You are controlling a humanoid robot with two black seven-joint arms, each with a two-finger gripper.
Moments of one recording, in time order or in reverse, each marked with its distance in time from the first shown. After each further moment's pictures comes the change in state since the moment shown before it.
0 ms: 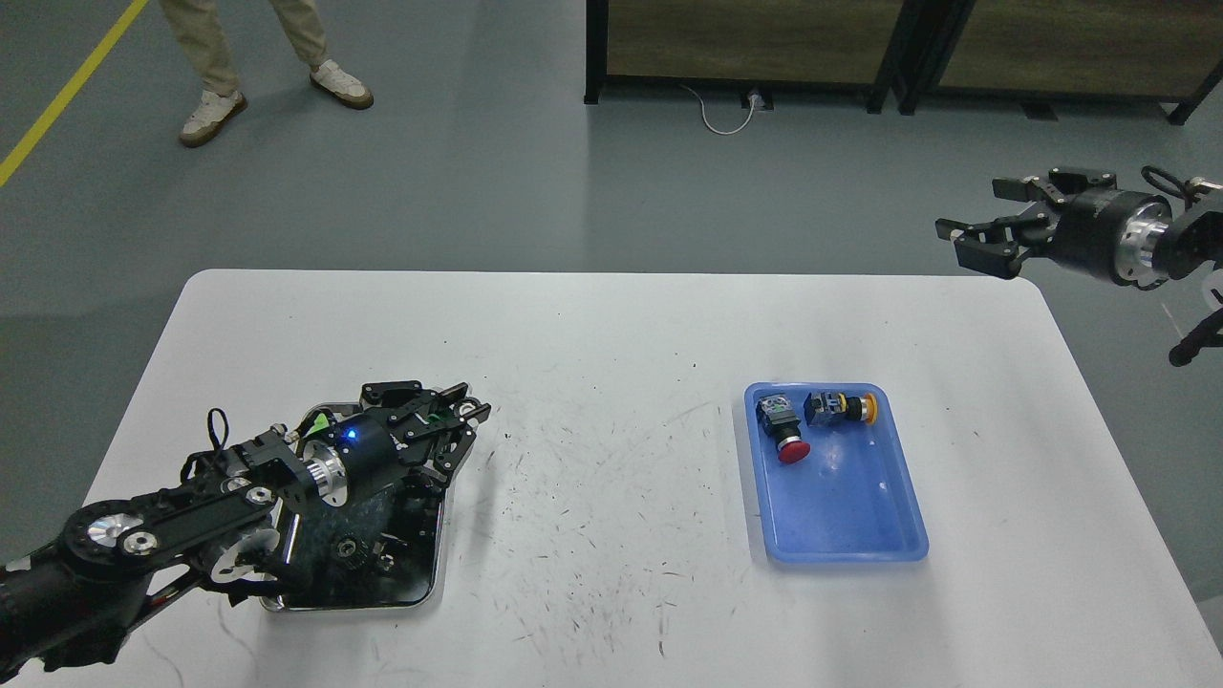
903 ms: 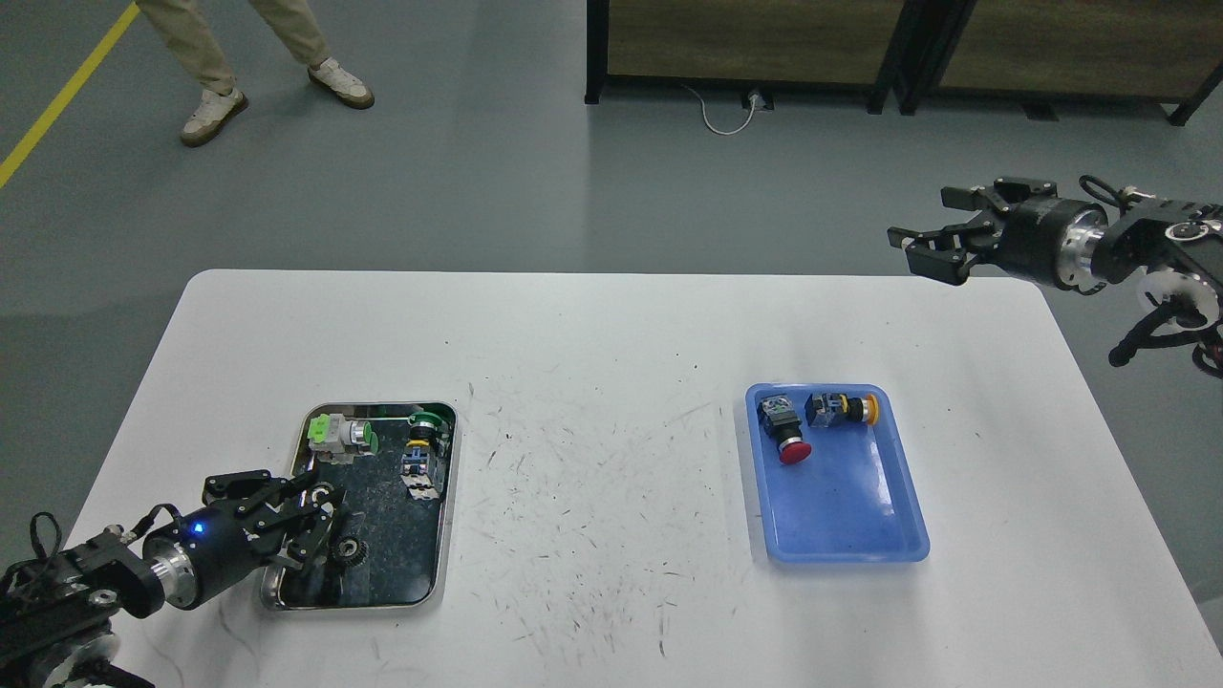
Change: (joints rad) left arm 0.207 0.153 -0.004 0.018 0.003 0.015 -0.057; right arm 0.005 0.098 0.005 -0.048 -0.005 0.000 -0.004
